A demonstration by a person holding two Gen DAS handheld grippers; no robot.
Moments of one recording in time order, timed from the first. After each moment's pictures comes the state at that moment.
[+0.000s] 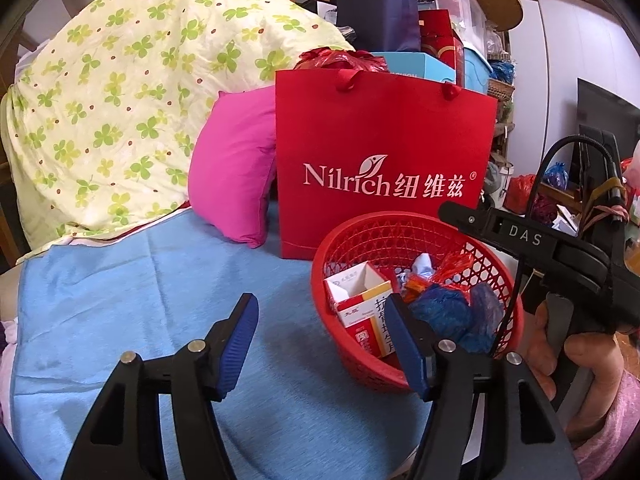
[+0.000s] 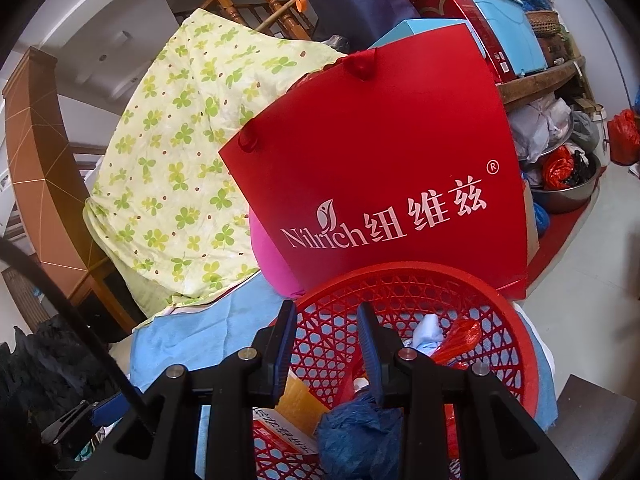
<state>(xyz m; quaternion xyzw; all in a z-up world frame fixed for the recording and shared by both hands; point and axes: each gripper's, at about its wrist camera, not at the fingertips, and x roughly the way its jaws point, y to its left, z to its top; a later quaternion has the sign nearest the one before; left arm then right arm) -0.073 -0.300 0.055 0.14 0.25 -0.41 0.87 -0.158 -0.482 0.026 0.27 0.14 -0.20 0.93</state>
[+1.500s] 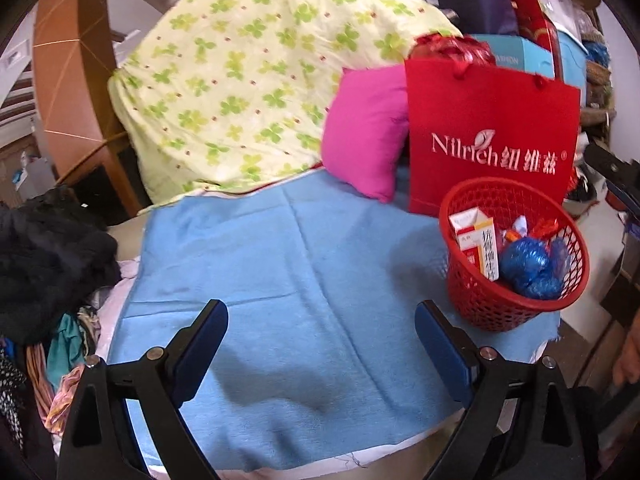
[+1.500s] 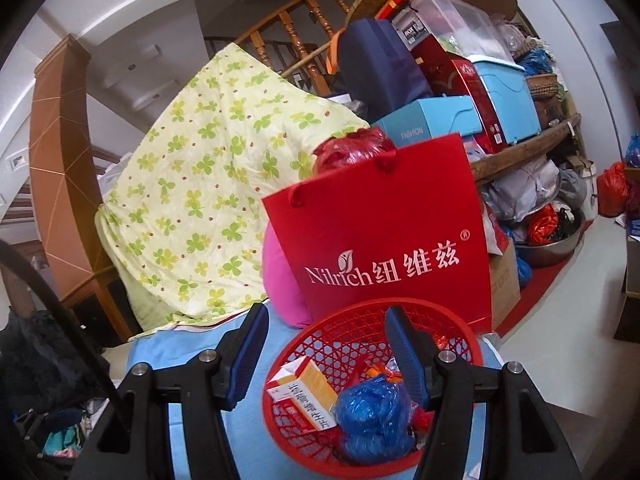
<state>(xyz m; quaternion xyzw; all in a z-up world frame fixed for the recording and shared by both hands) -0.125 -0.218 0.083 0.17 0.27 -0.18 0.93 -0.240 -0.414 0.077 0.19 0.07 -0.23 0.95</state>
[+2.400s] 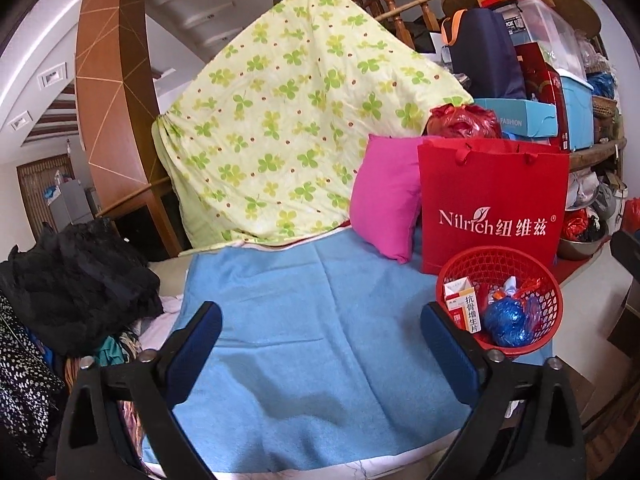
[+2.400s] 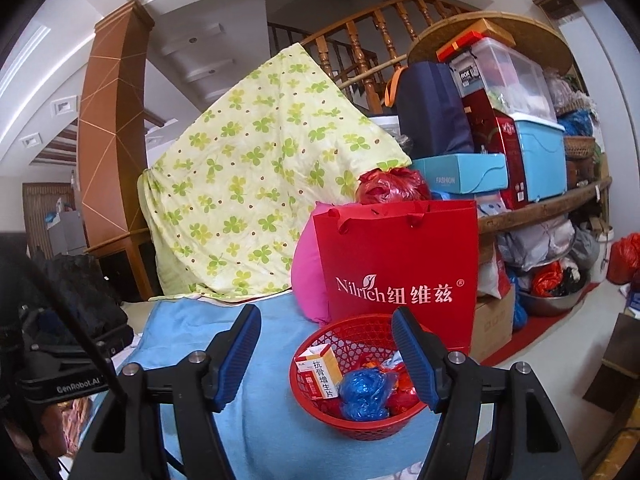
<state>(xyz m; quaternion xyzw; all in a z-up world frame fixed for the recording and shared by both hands) -0.195 -0.199 0.163 0.16 0.18 -0.15 0.96 -0.319 -0.359 0.140 0.09 0.09 -0.18 0.98</state>
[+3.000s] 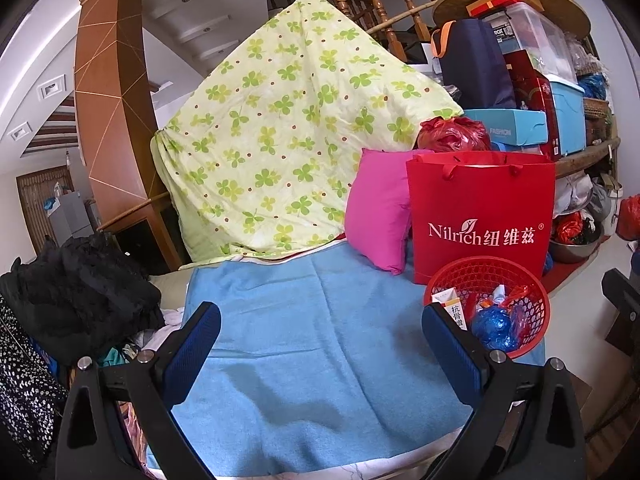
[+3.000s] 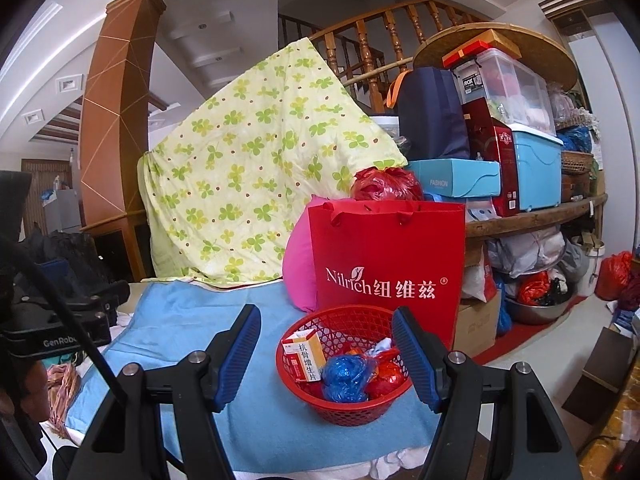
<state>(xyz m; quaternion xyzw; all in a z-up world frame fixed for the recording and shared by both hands) -0.215 -0.207 0.176 0.17 0.16 -0.15 0.96 -0.341 -0.354 0.138 0.06 0.11 -0.19 0.97</state>
